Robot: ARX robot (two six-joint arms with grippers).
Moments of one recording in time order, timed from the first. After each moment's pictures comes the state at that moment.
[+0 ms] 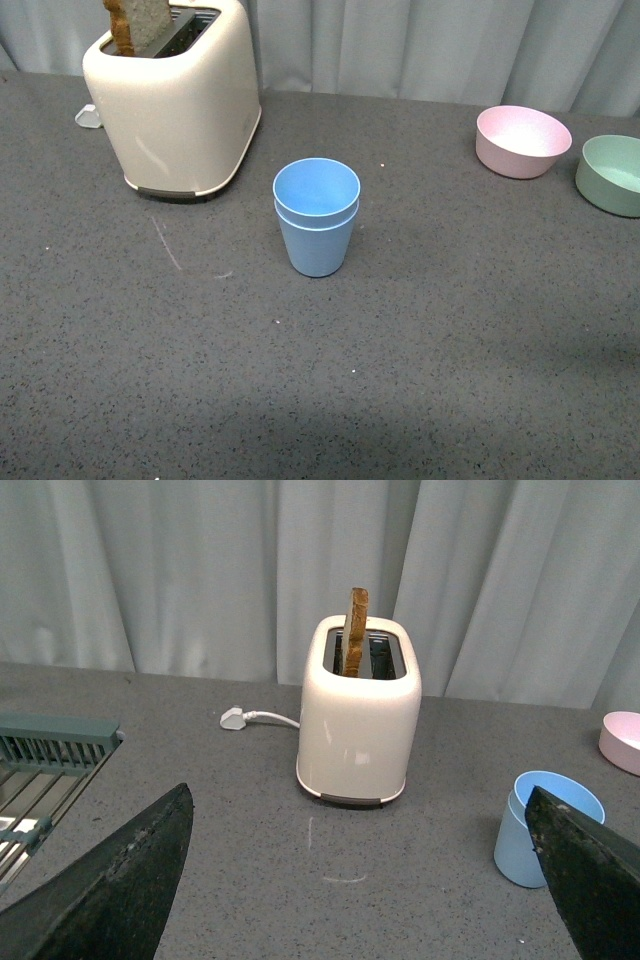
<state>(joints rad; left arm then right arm) 0.00 0.00 0.02 0.00 0.00 -0.01 0.12 1.22 0.13 1.07 0.12 0.00</state>
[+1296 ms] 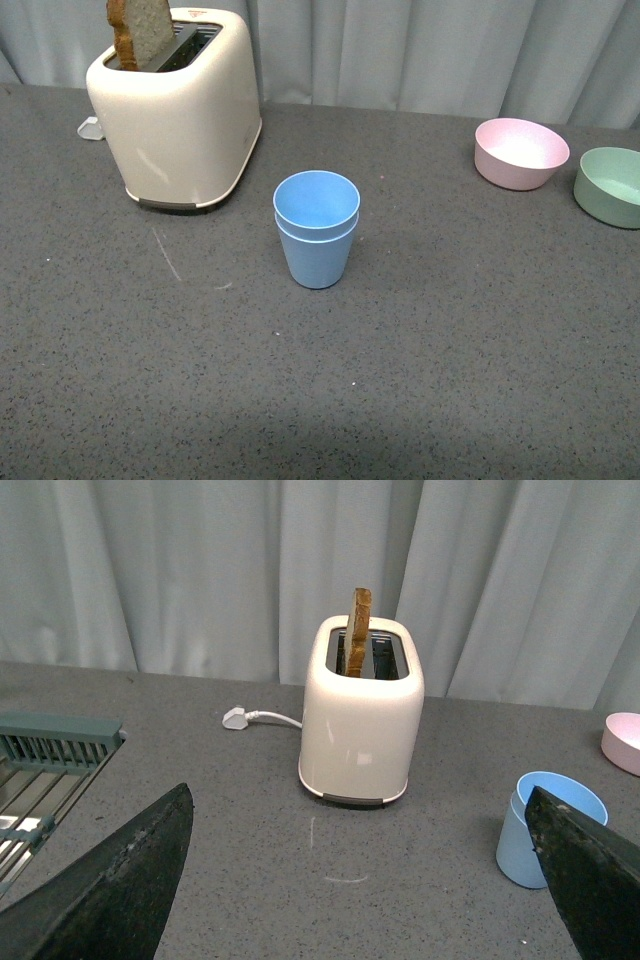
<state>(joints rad) 0.00 0.00 0.02 0.00 0.00 -0.01 0.00 0.28 0.00 0.28 0.00 0.00</state>
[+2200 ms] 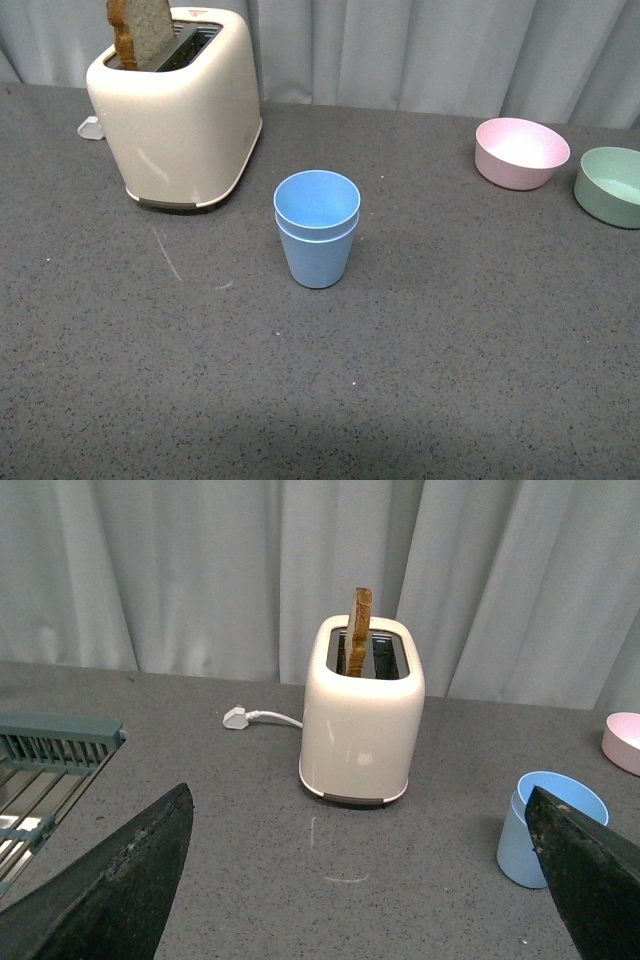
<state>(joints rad) 0.00 0.00 0.02 0.00 0.00 -0.01 0.00 0.00 0.00 0.00 0.00 0.00</state>
